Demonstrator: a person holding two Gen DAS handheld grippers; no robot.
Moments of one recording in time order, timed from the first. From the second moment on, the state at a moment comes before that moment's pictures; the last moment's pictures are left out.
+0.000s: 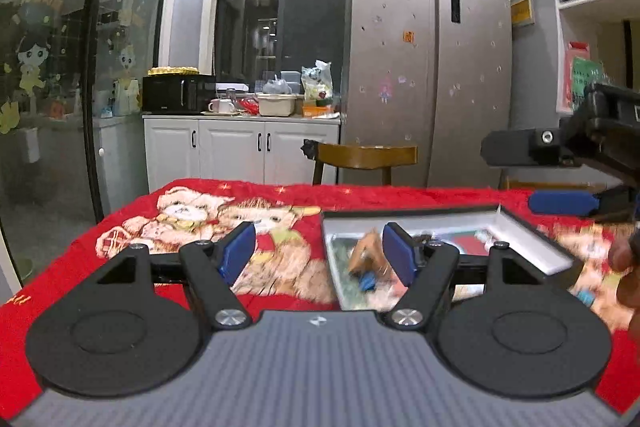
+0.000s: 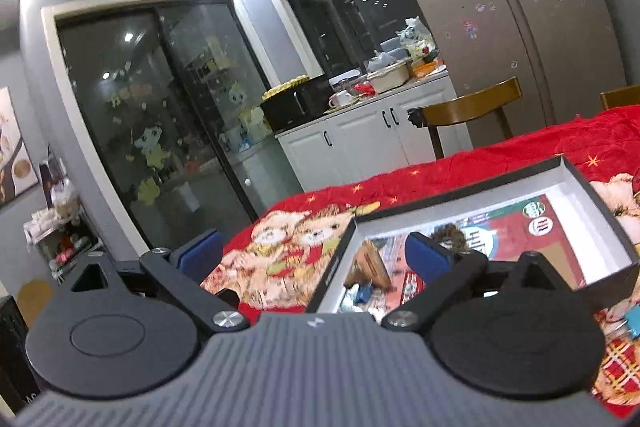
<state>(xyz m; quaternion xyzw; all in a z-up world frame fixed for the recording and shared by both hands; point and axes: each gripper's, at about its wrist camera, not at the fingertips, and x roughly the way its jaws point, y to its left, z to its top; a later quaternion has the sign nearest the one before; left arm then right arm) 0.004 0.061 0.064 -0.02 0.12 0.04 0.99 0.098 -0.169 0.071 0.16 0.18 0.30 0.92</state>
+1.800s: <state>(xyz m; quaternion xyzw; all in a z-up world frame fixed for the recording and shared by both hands) 0.053 0.061 0.004 -0.04 0.30 -0.02 0.95 0.119 -0.145 -0.013 0.10 0.31 0.34 0.89</state>
